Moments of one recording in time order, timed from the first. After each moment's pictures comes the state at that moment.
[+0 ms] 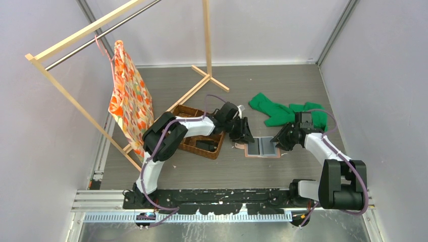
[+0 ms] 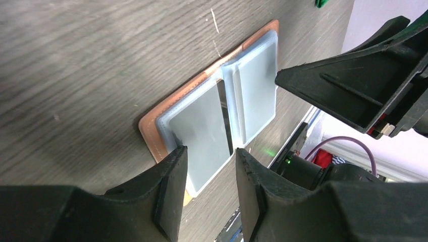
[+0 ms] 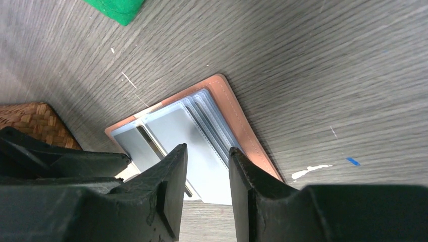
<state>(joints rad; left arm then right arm) -0.84 2.09 1.31 0.03 0.48 -0.91 -0.05 1.24 0.57 -0.42 -0.23 0.68</state>
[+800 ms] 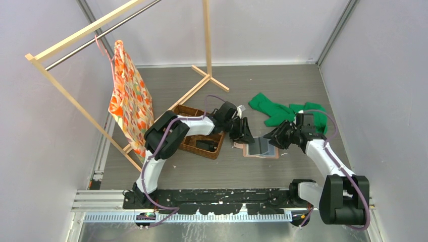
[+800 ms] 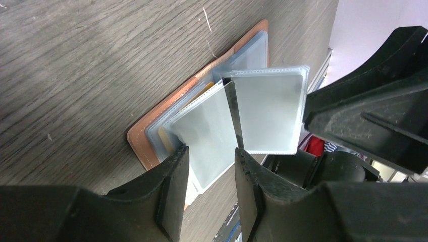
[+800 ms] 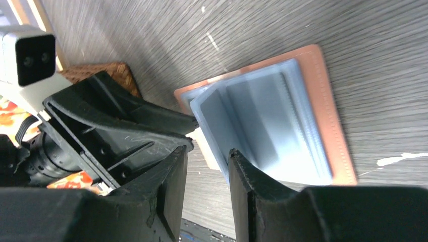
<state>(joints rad) -0.82 2.12 1.30 0.09 0.58 -0.90 -0.04 1.11 0.54 -0.37 -0.44 0.79</state>
